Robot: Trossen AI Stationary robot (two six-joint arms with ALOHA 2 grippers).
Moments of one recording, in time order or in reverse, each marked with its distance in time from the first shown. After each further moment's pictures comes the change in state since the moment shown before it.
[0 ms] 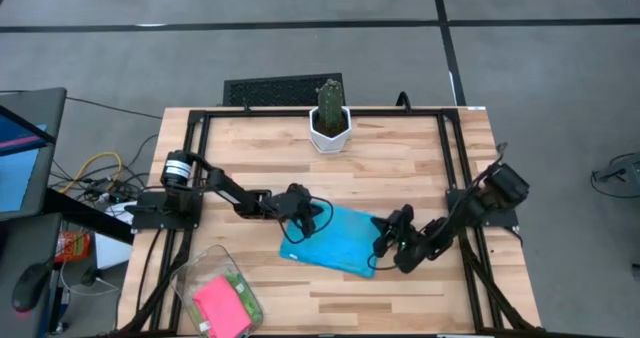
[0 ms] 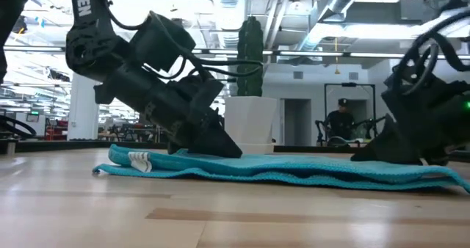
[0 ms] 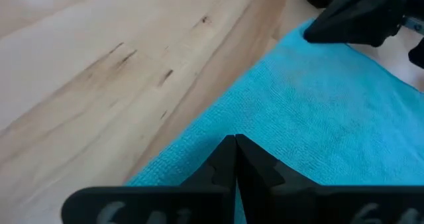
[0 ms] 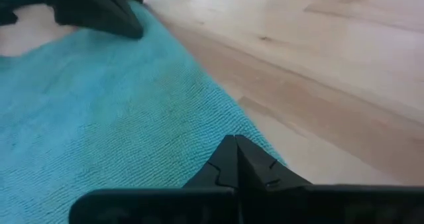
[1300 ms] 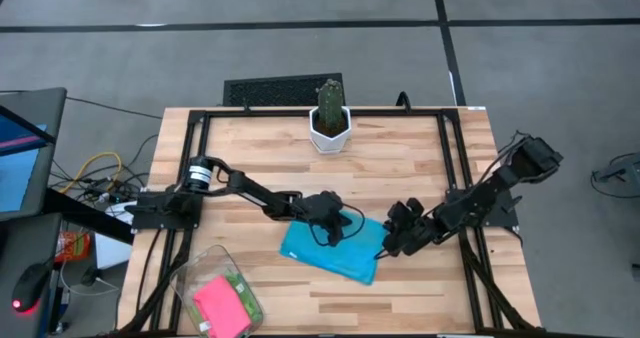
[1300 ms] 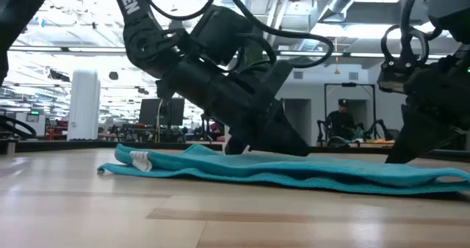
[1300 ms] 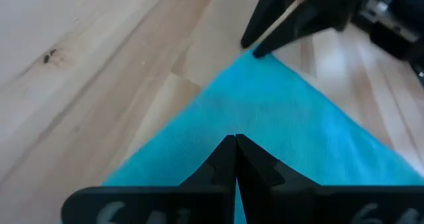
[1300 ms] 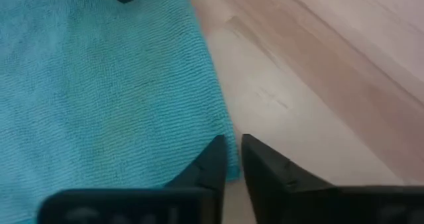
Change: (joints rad) left arm -0.004 0.161 0.392 -0.210 0.199 -0.003; right arm -0.108 -0.398 0.008 -0.489 -0.504 -0.138
